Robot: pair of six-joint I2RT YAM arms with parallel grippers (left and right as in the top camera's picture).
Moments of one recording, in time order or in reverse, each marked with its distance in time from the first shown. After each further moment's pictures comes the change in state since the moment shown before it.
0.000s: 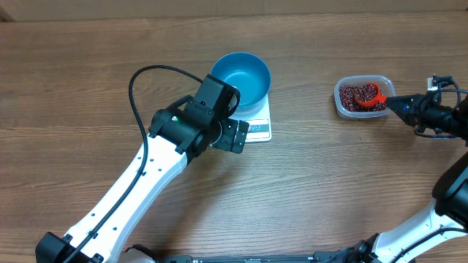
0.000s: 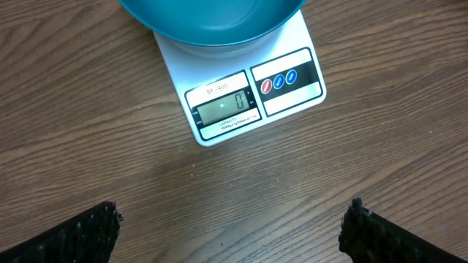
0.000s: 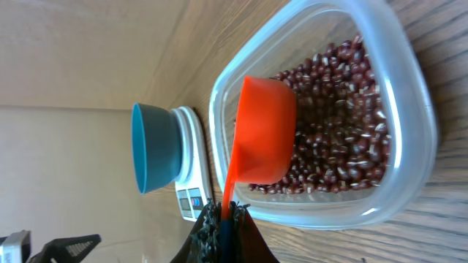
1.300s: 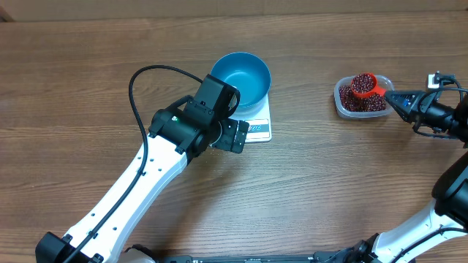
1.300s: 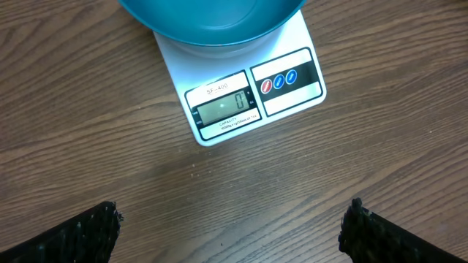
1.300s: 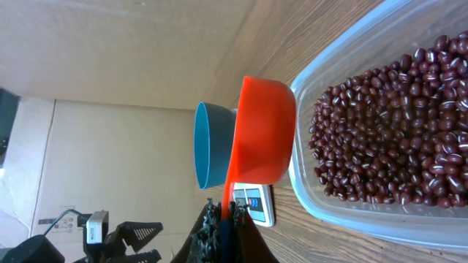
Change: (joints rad) left arm 0.000 0.000 0.000 0.000 0.000 0.000; right arm 0.000 0.000 0.000 -0.072 -0.206 -0.040
